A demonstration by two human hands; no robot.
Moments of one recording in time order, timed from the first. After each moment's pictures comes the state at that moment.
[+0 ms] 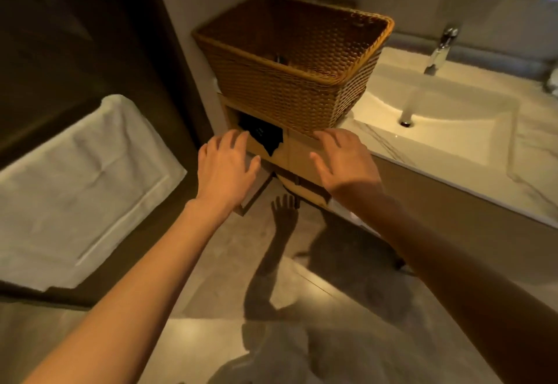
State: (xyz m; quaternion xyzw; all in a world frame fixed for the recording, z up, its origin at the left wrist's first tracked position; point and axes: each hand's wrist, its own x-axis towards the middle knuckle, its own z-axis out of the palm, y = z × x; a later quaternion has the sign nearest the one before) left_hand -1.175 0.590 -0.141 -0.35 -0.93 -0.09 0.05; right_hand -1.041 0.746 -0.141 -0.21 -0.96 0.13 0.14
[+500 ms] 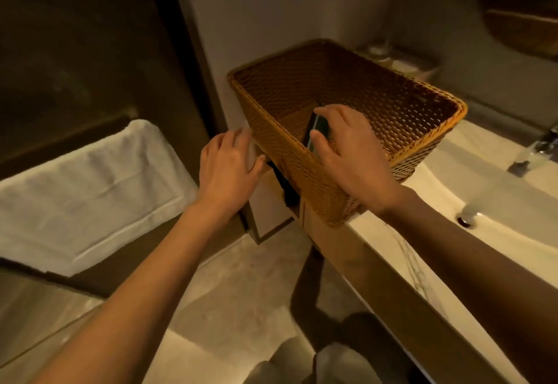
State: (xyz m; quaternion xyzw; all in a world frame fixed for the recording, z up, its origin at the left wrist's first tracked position) left_hand -1.253 0.722 -0.104 -0.19 -0.97 -0.13 0.11; right_hand -1.193 0.907 -0.084 -0.01 -0.95 0.23 0.23
